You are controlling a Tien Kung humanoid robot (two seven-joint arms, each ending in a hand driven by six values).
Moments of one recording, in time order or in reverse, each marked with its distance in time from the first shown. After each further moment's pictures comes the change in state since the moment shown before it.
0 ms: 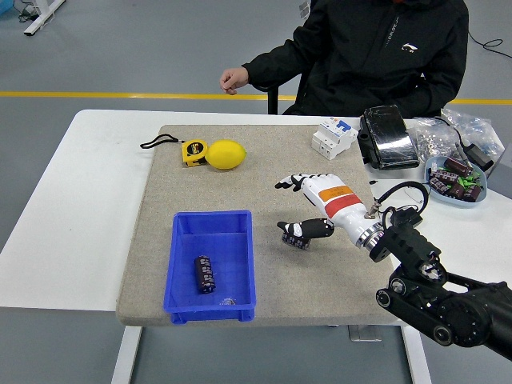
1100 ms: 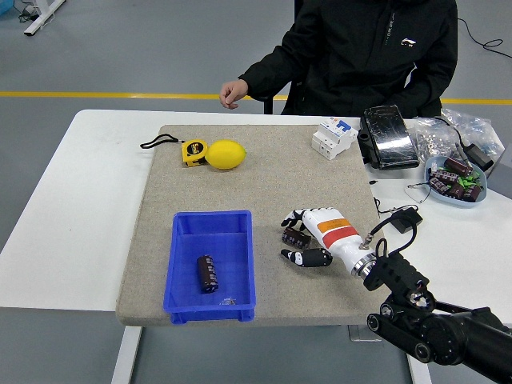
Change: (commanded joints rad) left arm -0.011 -0.008 0.014 -0.004 0.004 -0.007 0.001; right arm -0.021 0.112 -0.127 -0.230 0.092 -0.086 0.064
